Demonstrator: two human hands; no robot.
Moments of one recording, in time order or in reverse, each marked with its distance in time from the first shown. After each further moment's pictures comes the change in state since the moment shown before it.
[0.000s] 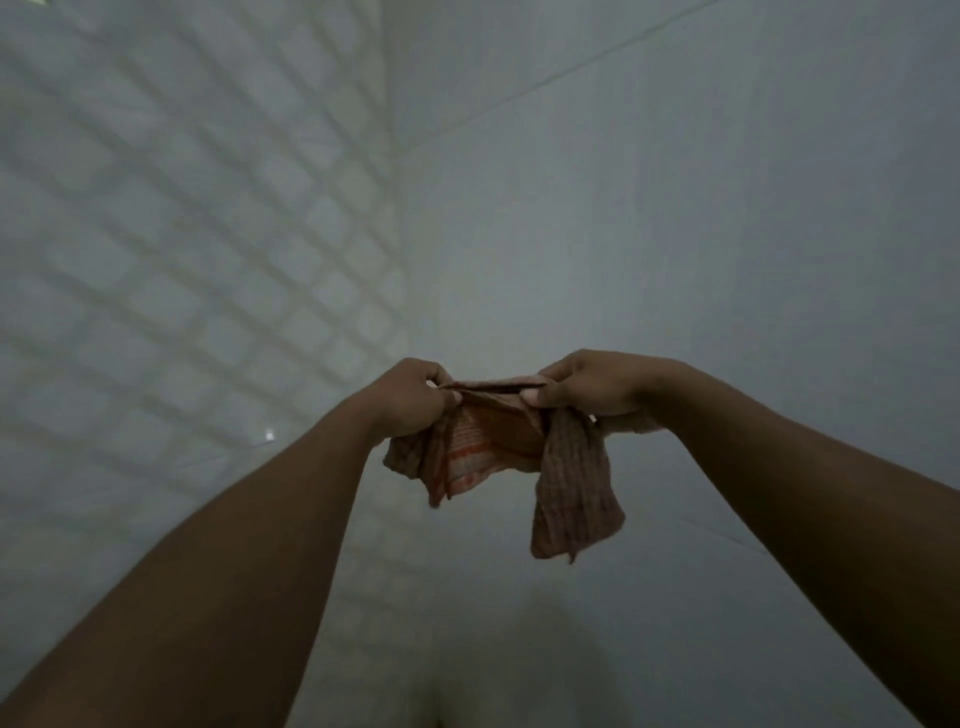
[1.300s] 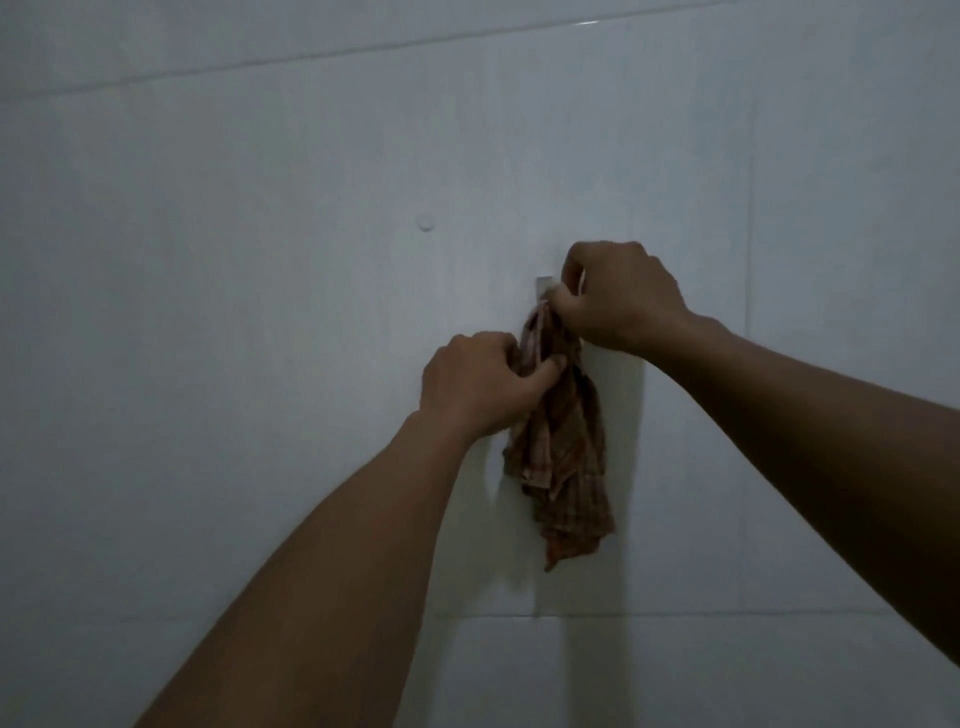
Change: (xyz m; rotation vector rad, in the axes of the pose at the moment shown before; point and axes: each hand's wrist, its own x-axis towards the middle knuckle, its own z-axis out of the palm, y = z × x) left_hand -0.024 0.362 0.267 -0.044 0.015 0.912; right_hand -0.274 0.102 -0.229 -0.913 1.329 0.266
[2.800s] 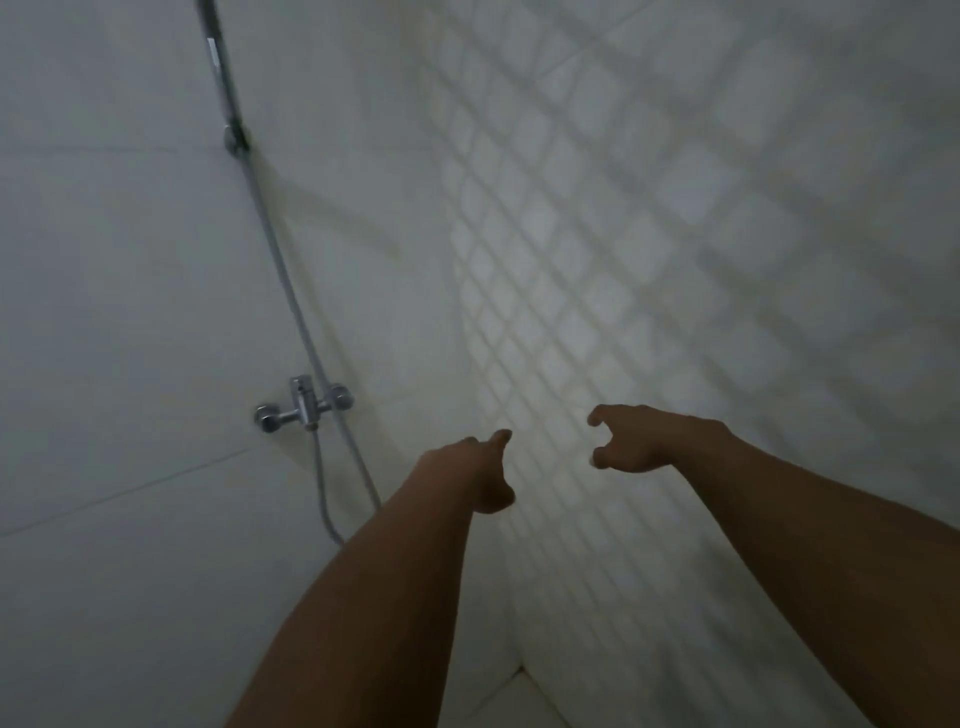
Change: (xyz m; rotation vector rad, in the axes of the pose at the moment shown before) left_hand -0.630 -0.200 -0.570 1.049 -0.030 -2.511; right_hand -0.426 -0.969 0.033 1.035 -1.079 -2.074
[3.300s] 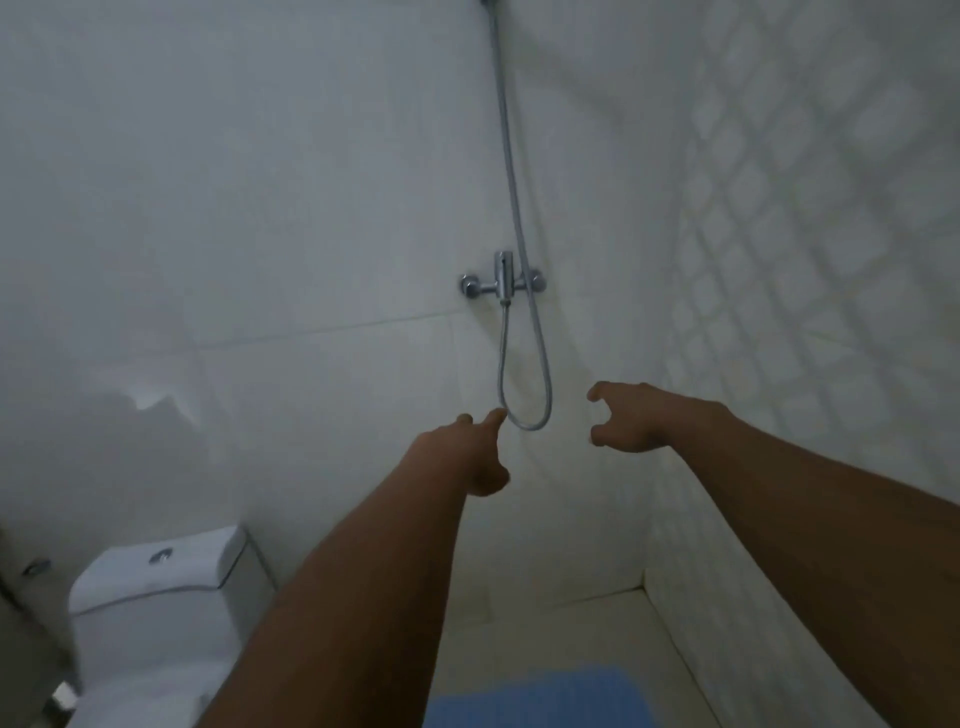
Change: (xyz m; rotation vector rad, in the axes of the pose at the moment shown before) left_hand -0.127 -0.150 0.106 -0.122 -0.062 -0.449; right_hand 0.019 -0.177 0.129 -0.082 -0.172 -0.413
